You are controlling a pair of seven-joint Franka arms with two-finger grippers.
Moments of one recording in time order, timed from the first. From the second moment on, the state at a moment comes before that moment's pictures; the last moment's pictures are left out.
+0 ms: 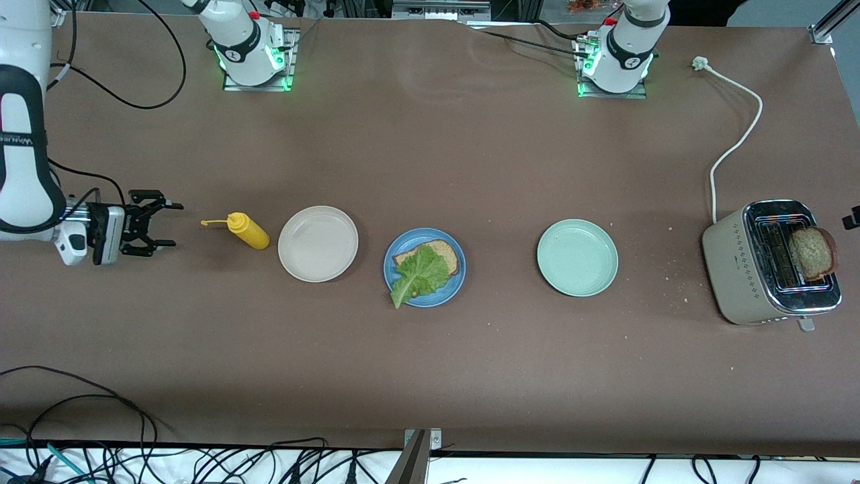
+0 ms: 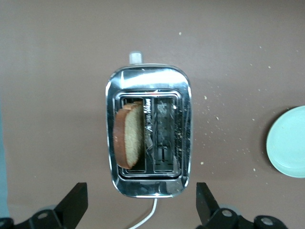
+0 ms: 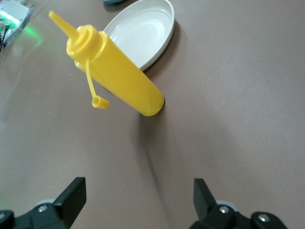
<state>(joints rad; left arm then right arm) 0.53 0.34 -0.22 -1.36 0.12 1.63 0.24 -0.07 0.57 -0.33 -1.80 0.72 1.72 -1.82</state>
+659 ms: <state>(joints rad) 0.60 0.46 -0.20 -1.36 0.12 1.68 0.24 -0.07 0.77 -0.30 -1.81 1.13 1.64 -2.40</state>
